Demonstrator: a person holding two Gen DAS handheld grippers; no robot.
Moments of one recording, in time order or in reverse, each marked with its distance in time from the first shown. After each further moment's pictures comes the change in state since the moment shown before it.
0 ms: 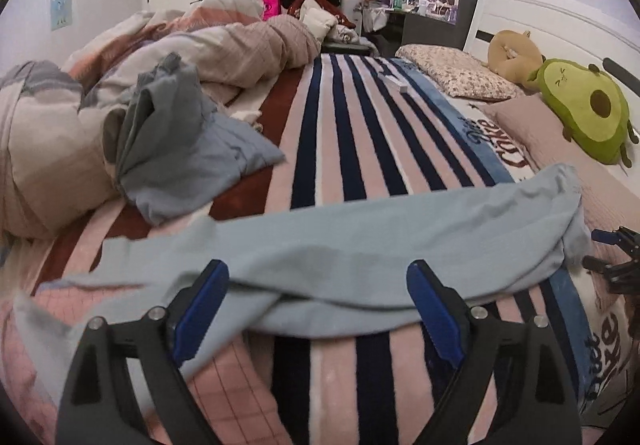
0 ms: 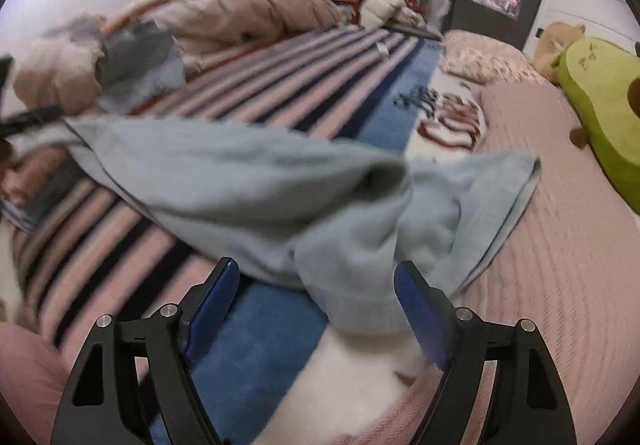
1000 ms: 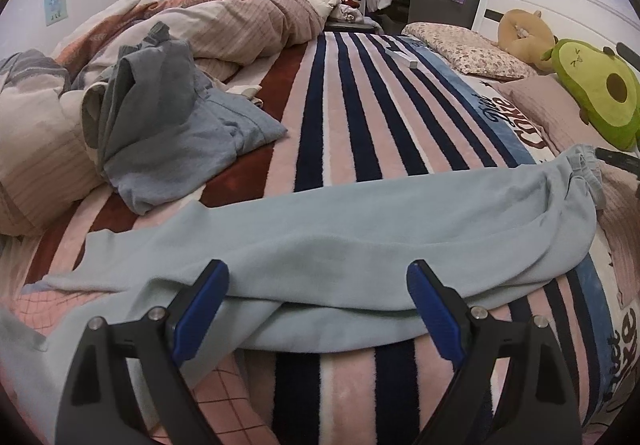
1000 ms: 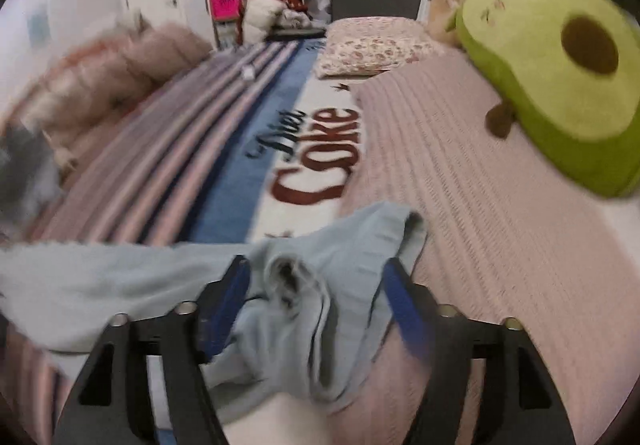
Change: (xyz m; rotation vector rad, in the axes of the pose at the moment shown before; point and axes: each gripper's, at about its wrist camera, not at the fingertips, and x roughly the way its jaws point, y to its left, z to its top) left arm 0.046 0.003 -0.001 0.010 0.060 0.019; right arm 0.032 -0.142 0.073 0.349 -0.059 -0.144
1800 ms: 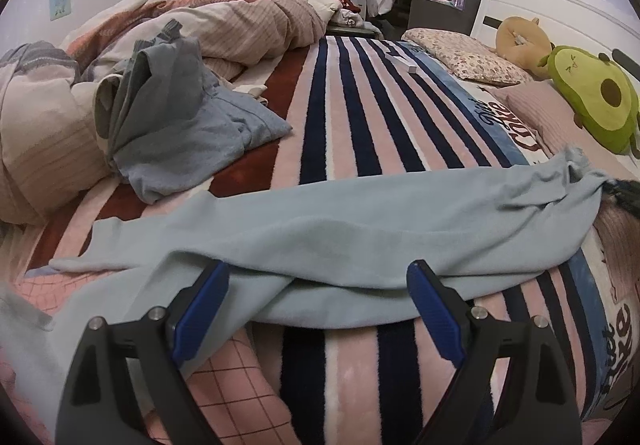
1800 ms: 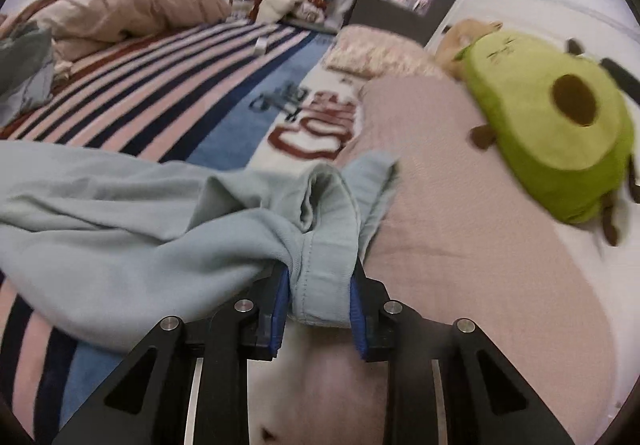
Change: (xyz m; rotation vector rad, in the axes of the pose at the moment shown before) left arm -0.017 0.006 -0.012 -0.009 -0.016 -0.016; right arm -0.029 0.038 -0.056 -0.273 -0.010 -0.226
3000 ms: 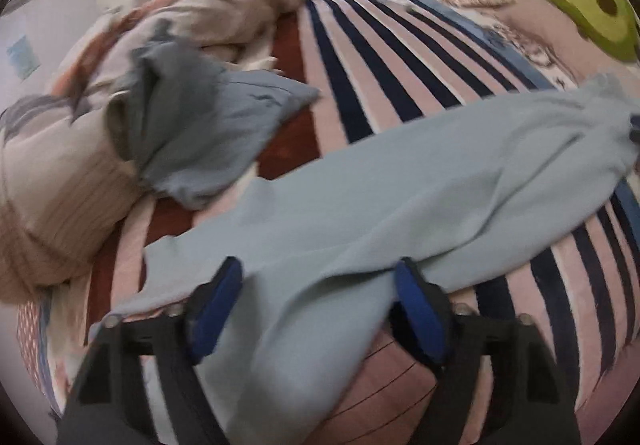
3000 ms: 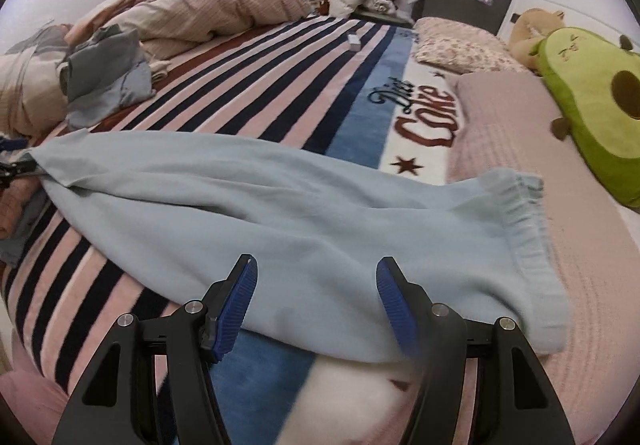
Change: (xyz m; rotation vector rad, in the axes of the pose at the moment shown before) left arm 0.016 0.034 0.007 0.271 0.185 0.104; right arm -0.042 0.074 -0.010 -0.013 0.061 0.331
